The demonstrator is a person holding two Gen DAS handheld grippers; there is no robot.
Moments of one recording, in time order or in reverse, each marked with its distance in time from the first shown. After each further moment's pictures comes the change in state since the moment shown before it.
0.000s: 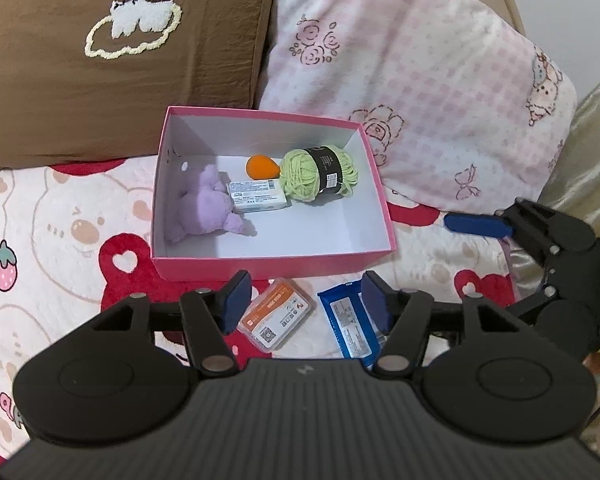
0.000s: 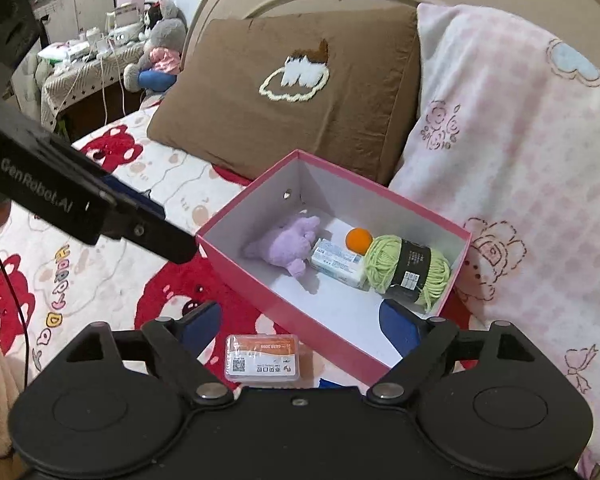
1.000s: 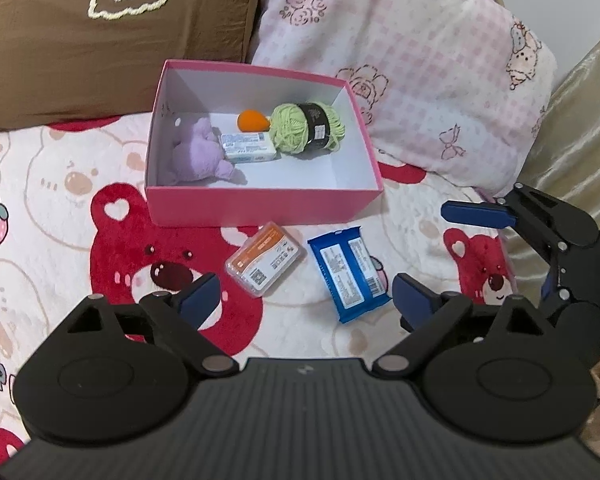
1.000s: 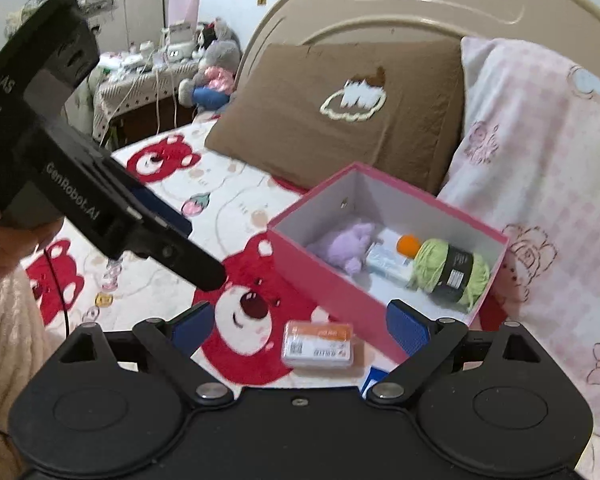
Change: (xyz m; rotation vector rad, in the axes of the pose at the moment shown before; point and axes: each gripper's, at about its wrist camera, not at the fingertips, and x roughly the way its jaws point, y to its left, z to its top) left arm -0.008 0.004 -0.062 0.007 0.031 -0.049; right arm -0.032 0.039 -0.052 -0.097 -0.079 0.101
